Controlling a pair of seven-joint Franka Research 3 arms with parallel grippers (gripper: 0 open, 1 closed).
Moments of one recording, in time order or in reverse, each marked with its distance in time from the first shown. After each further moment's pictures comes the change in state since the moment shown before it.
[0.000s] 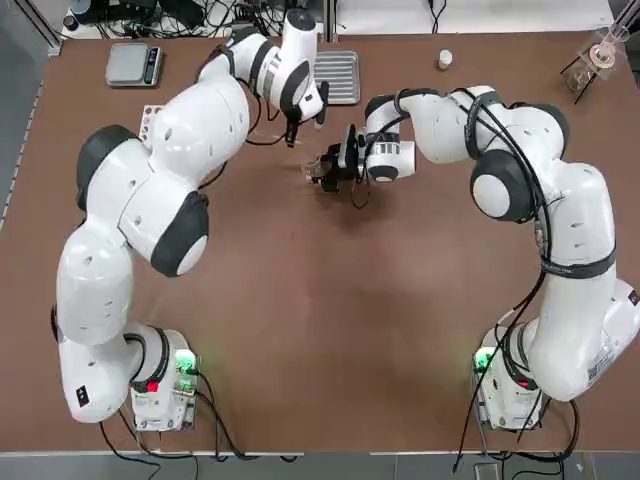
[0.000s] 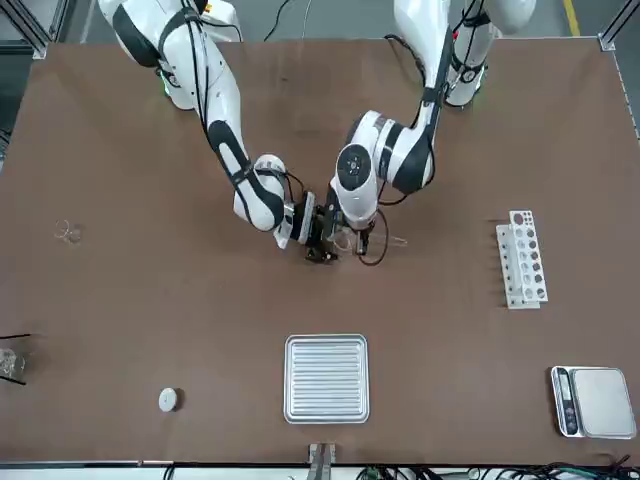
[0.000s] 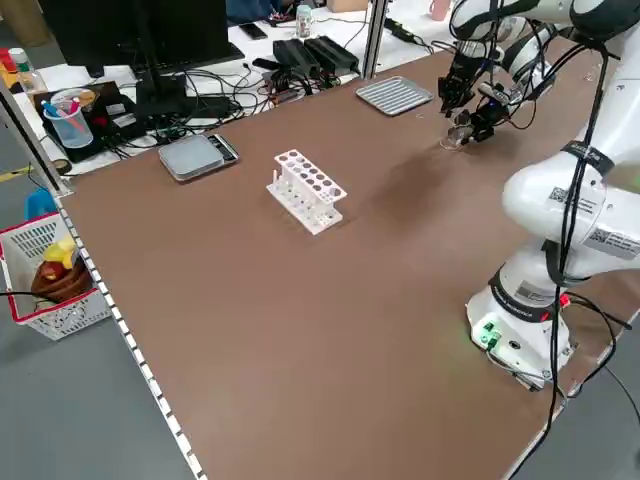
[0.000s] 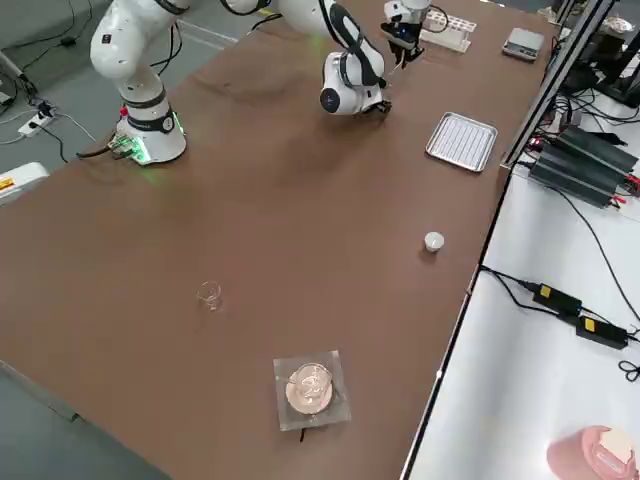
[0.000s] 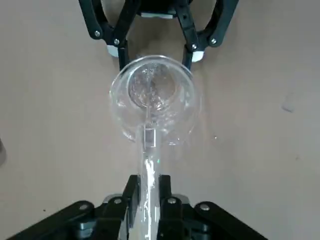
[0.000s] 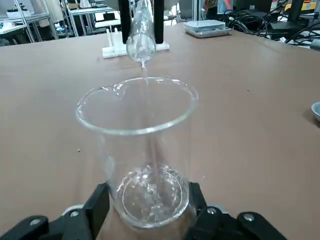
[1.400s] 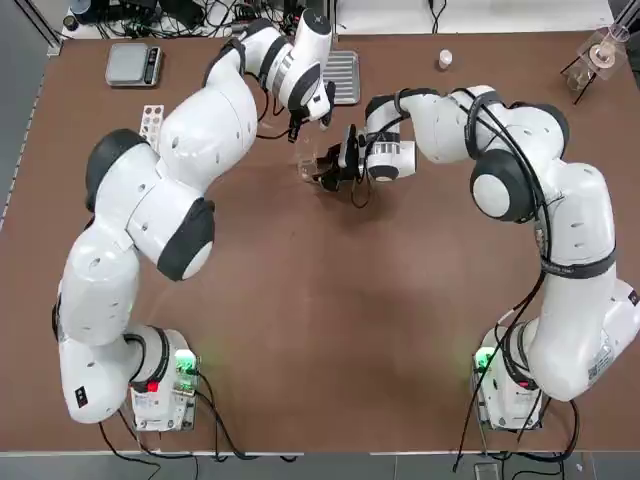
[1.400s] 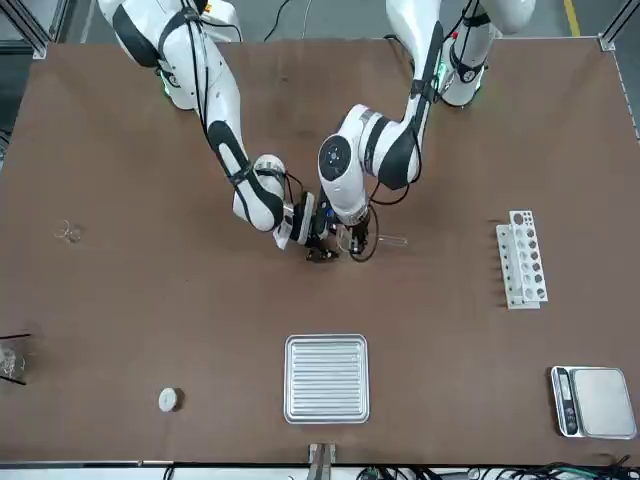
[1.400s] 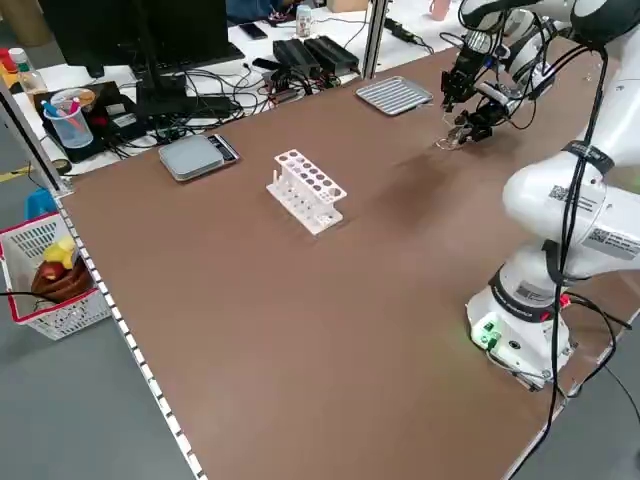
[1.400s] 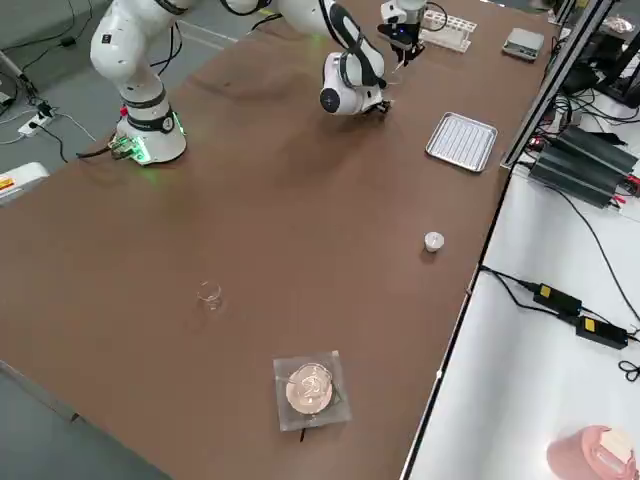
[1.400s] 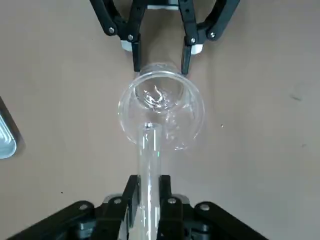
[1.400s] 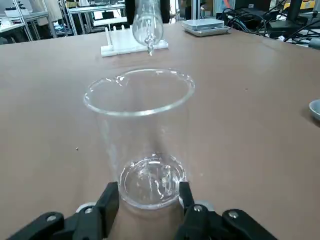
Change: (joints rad) left arm -0.016 0.032 0.000 0.080 0.095 -0.062 -0.063; right arm 0.000 0.000 -0.001 0.000 0.000 0.006 0.000
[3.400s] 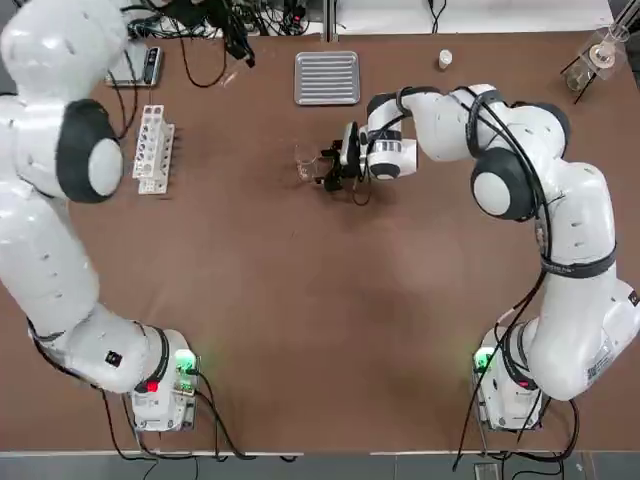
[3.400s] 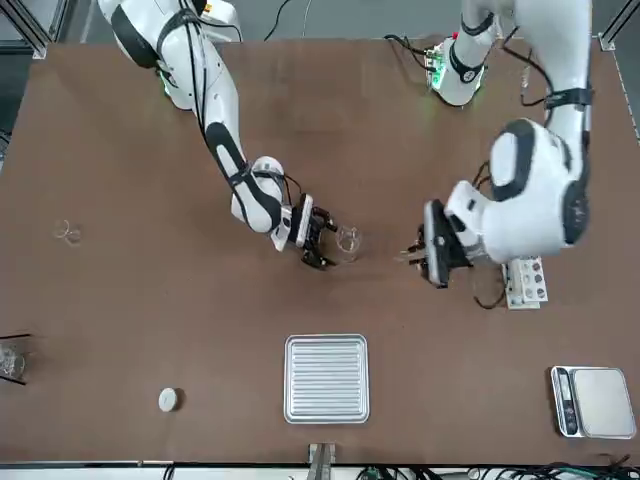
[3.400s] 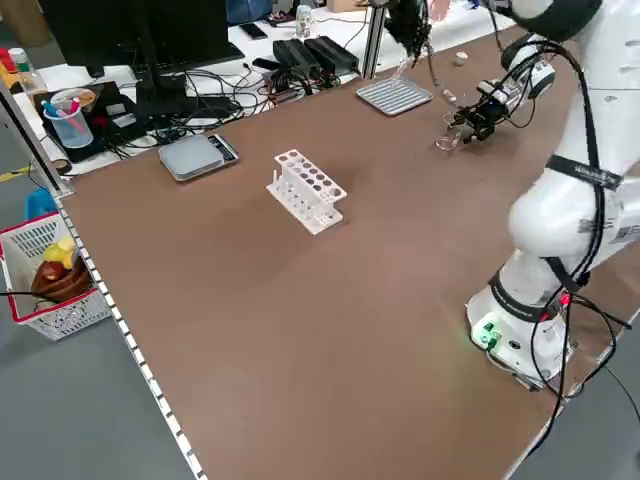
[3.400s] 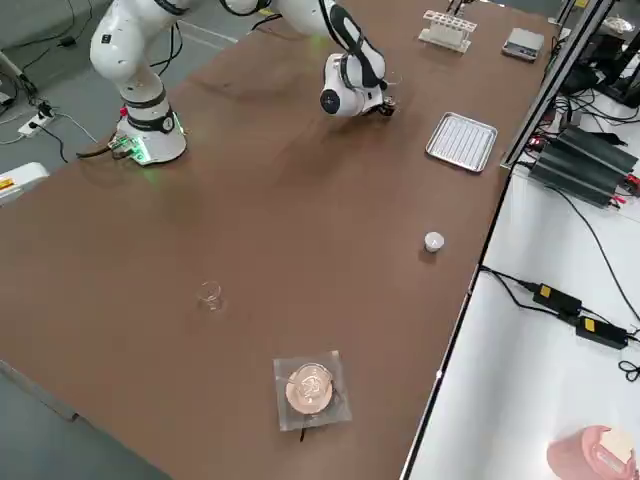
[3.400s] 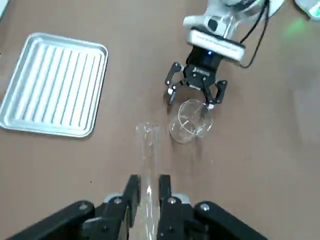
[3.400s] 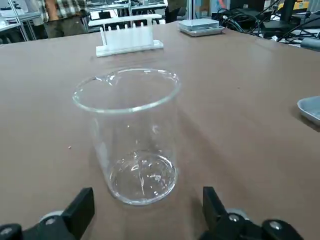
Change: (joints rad) left arm 0.944 -0.276 -0.551 0.027 -0.443 -0.149 0.267; right arm -0.014 -0.001 -0.001 0.000 0.000 0.001 0.000
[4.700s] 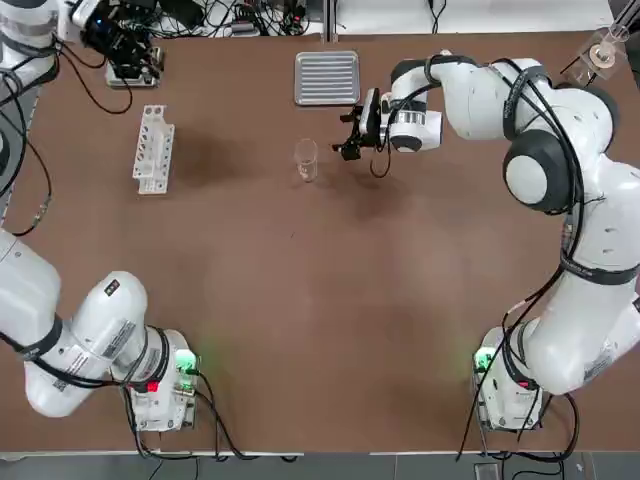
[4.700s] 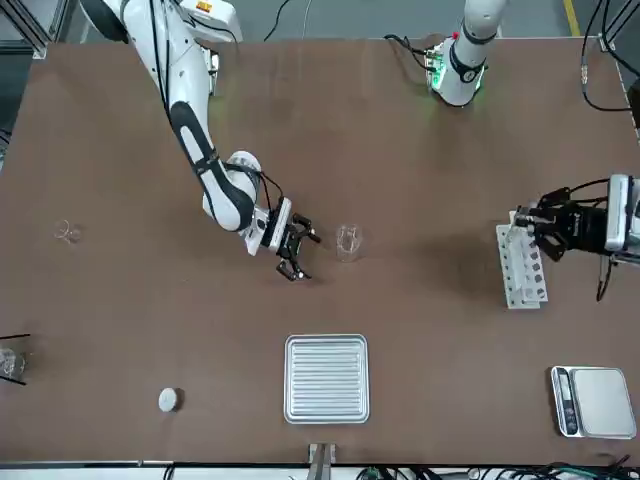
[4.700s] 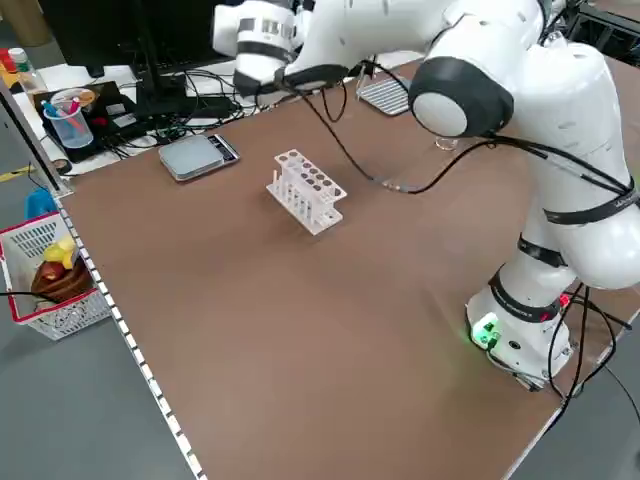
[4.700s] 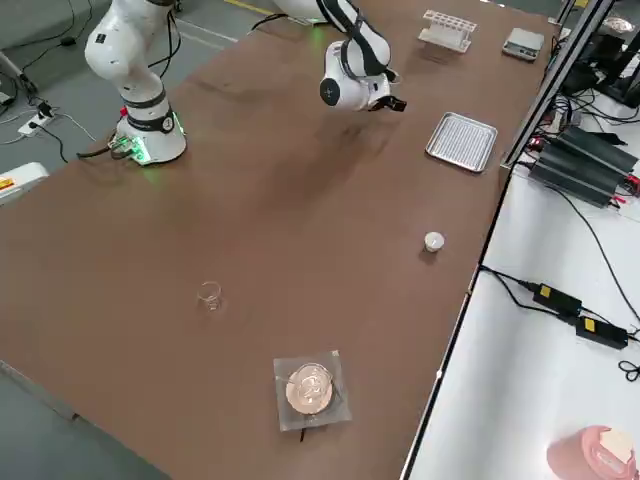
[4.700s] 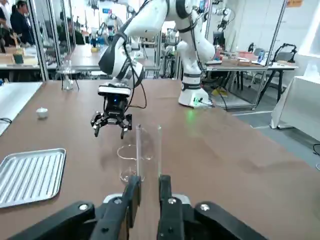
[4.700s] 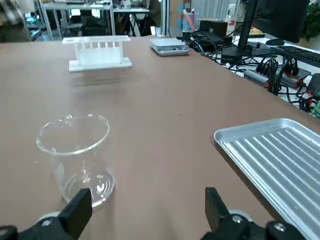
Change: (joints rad) left arm 1.174 0.261 -0.769 -0.014 -0.053 -0.513 0.673; right arm -0.119 -0.185 0.011 -0.106 -0.087 0.045 0.011
